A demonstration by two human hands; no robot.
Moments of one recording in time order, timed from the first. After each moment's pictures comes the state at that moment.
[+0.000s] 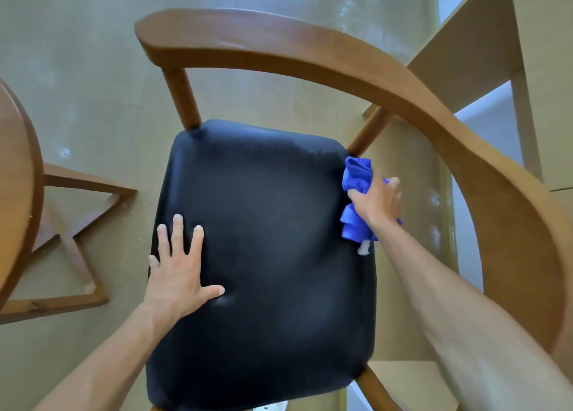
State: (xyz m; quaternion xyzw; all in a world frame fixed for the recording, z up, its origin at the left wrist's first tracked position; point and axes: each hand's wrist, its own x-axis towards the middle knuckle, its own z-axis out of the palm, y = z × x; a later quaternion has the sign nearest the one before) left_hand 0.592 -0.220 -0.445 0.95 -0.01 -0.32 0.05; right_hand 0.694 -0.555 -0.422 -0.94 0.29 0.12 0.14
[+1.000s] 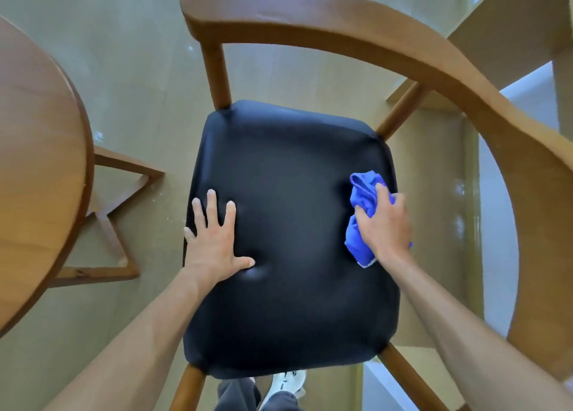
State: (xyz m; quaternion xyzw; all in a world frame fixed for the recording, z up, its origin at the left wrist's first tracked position) left_hand 0.593 -0.220 -0.448 0.95 0.00 -0.32 0.06; right_hand 0.614 -0.508 -0.427 -0.96 0.24 0.09 0.14
